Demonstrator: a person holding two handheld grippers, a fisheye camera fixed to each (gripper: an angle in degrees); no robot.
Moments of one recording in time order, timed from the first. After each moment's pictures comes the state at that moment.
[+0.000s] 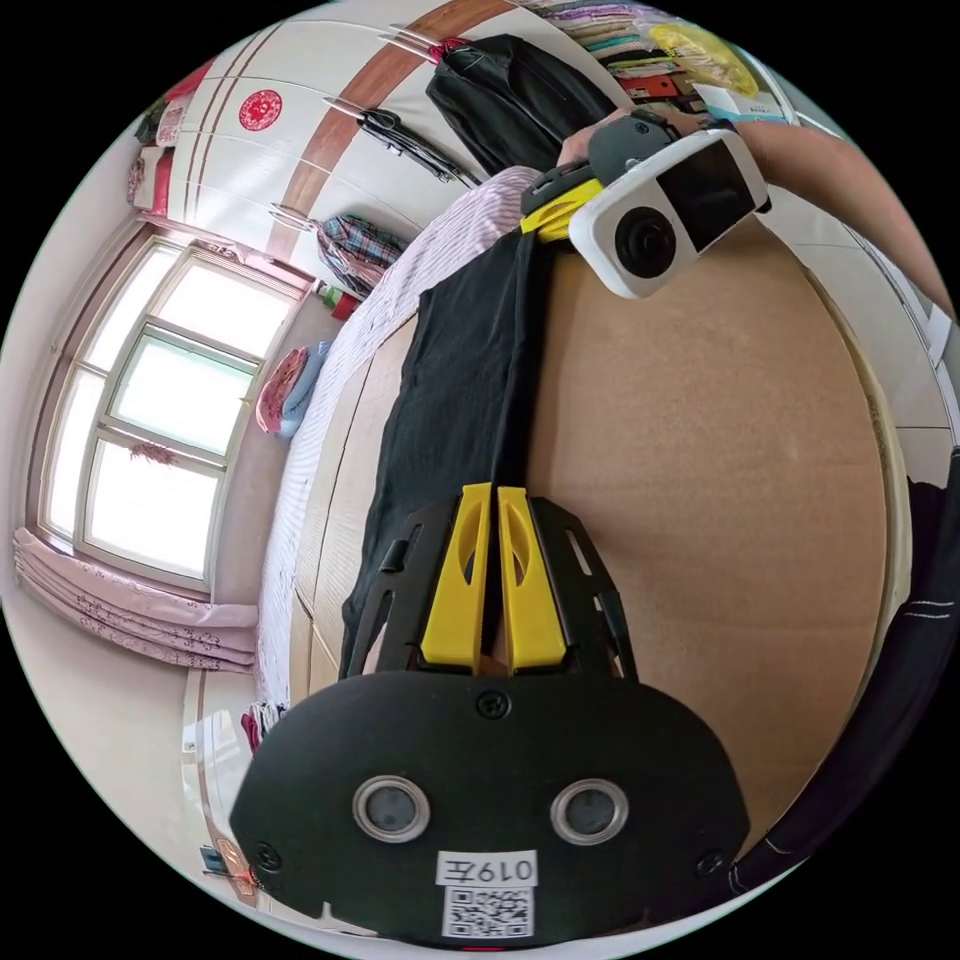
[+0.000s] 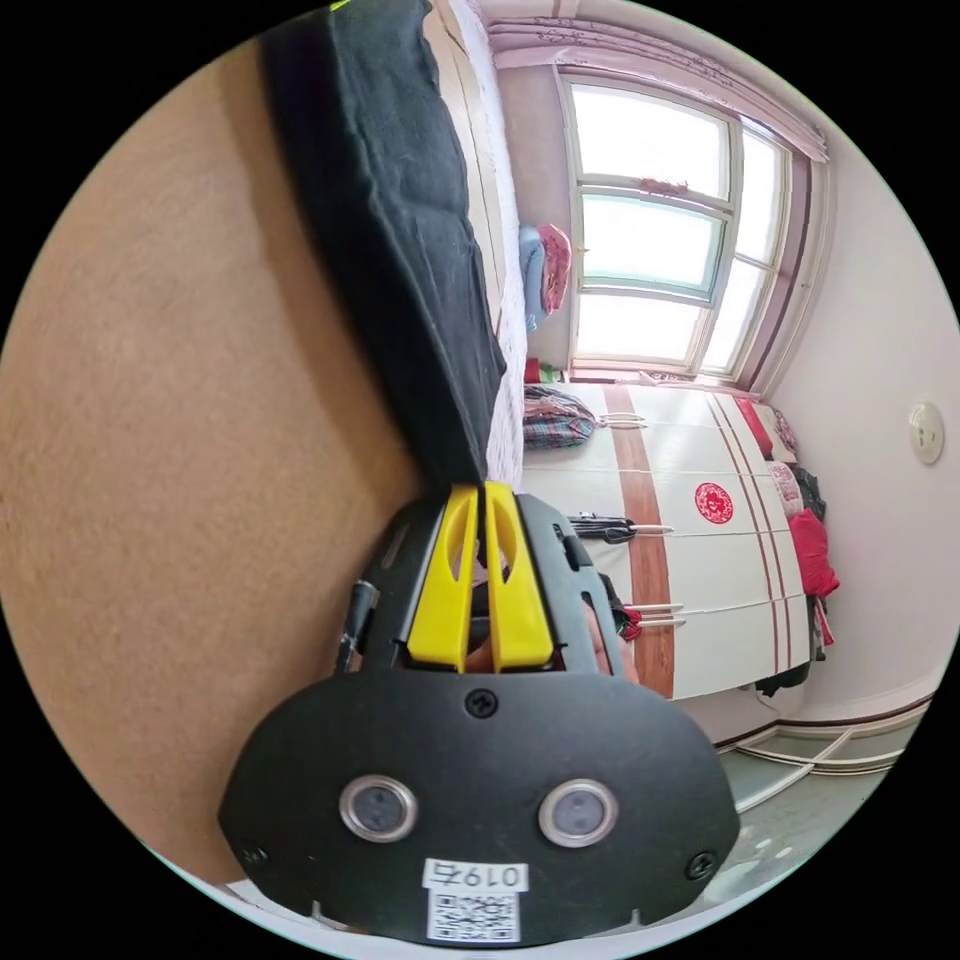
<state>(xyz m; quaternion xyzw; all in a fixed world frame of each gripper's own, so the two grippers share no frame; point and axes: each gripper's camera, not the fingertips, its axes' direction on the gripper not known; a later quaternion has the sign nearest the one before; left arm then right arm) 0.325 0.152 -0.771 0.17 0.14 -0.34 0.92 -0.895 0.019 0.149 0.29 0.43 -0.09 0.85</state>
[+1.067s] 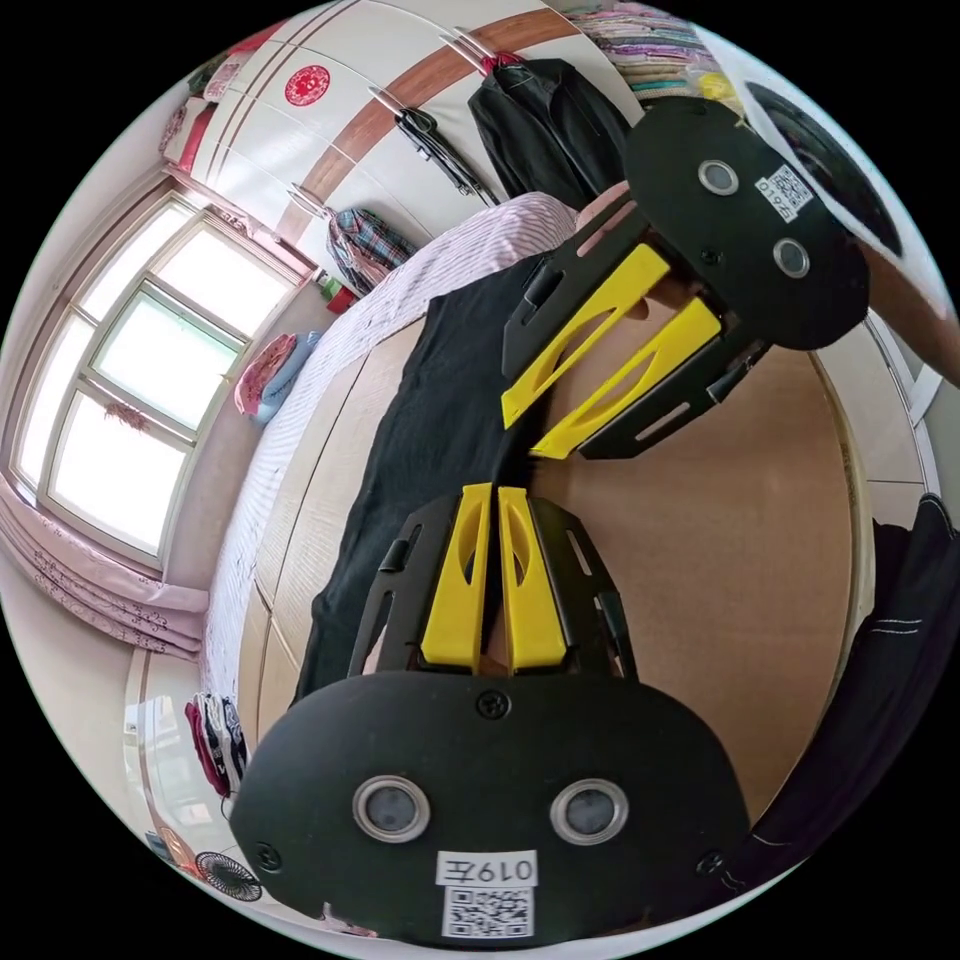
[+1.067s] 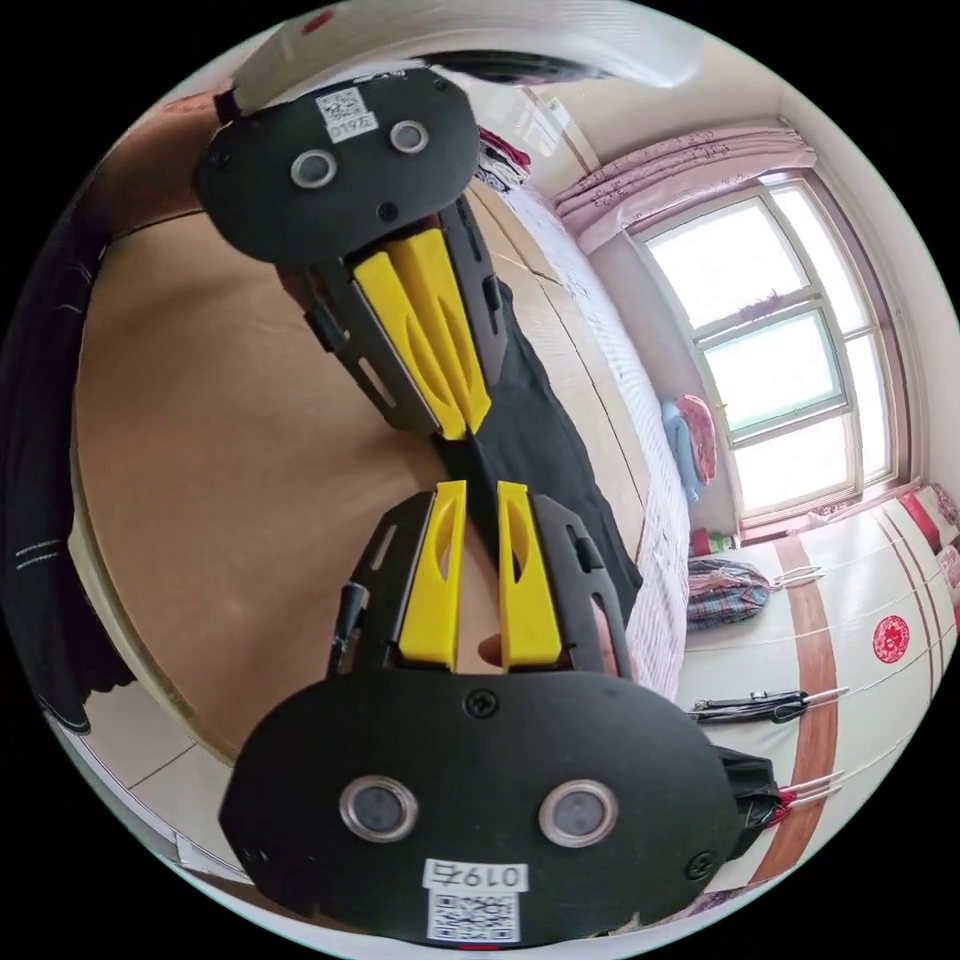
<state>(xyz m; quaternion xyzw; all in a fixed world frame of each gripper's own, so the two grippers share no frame) 0.304 0.187 -0.774 -0.37 0.57 -0.19 0.70 -0.956 0.062 0.059 0.34 0.30 -0.33 0.83</state>
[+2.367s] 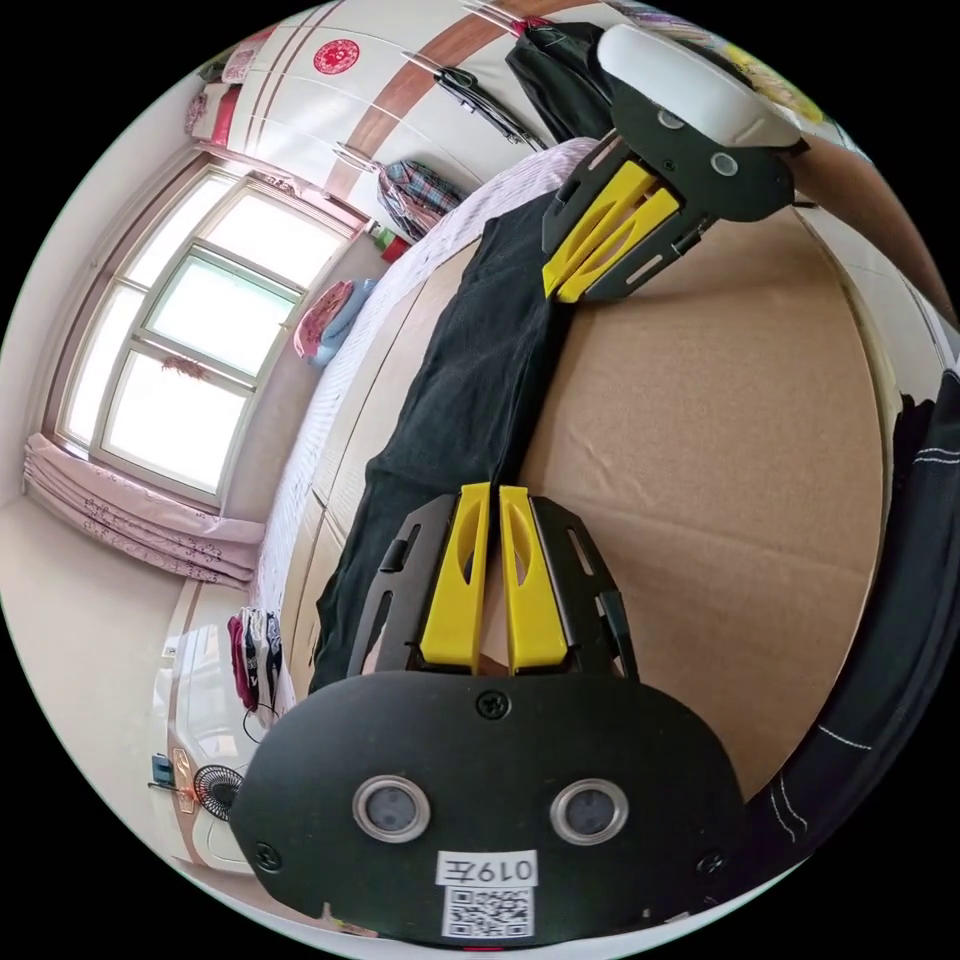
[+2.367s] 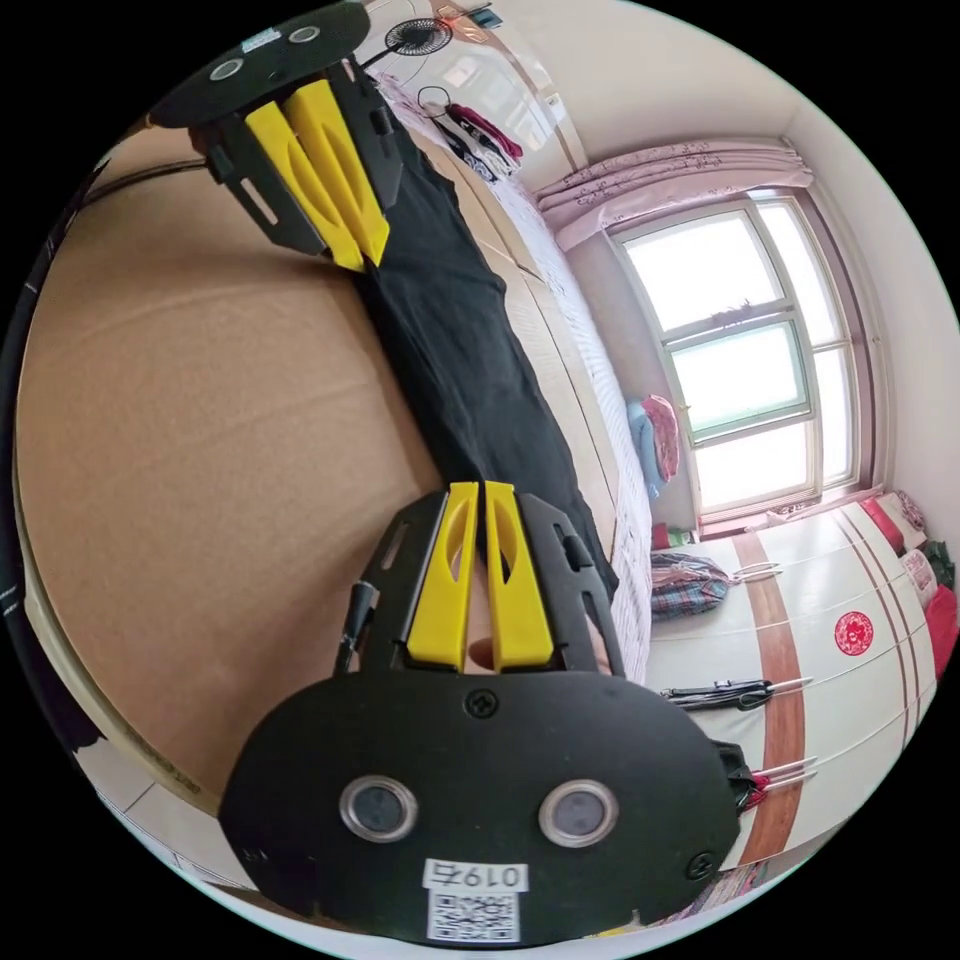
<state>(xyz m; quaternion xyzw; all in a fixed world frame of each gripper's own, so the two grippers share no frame) 0.249 0.244 -0.891 -0.45 0.51 -0.13 0.72 -1.019 0.049 0.086 0.35 0.36 -0.30 0.81</state>
